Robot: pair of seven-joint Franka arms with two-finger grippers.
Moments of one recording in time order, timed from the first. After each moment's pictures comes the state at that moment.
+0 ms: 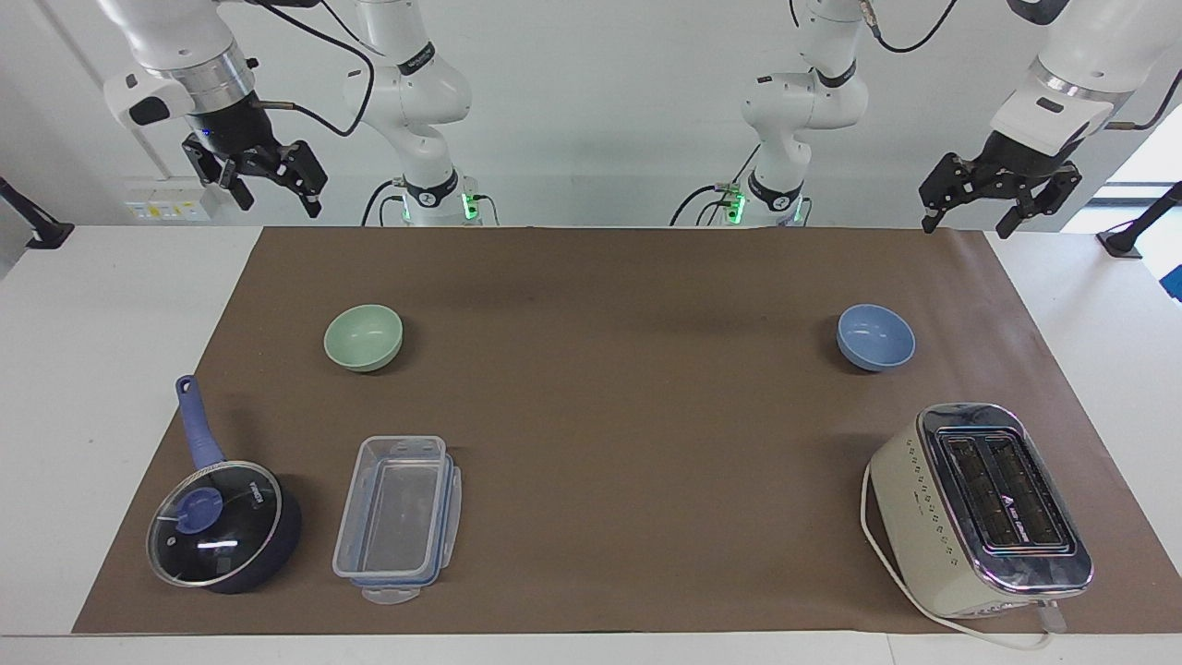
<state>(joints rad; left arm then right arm) -0.06 0.02 0.02 -1.41 -0.01 1.44 0.12 -0.01 -0.11 -0.06 -1.61 0.00 1.49 0.10</state>
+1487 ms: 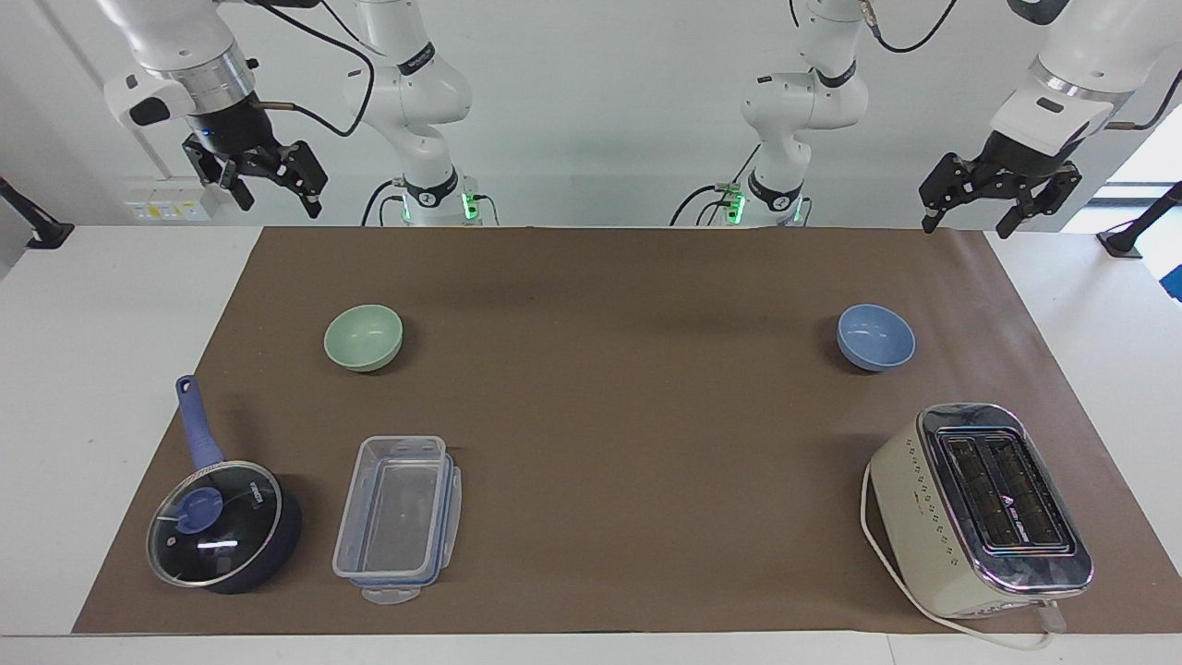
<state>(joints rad) -0.06 0.02 0.02 -1.41 -0.01 1.44 0.12 -0.01 -0.11 -0.06 -1.61 0.00 1.49 0.10</state>
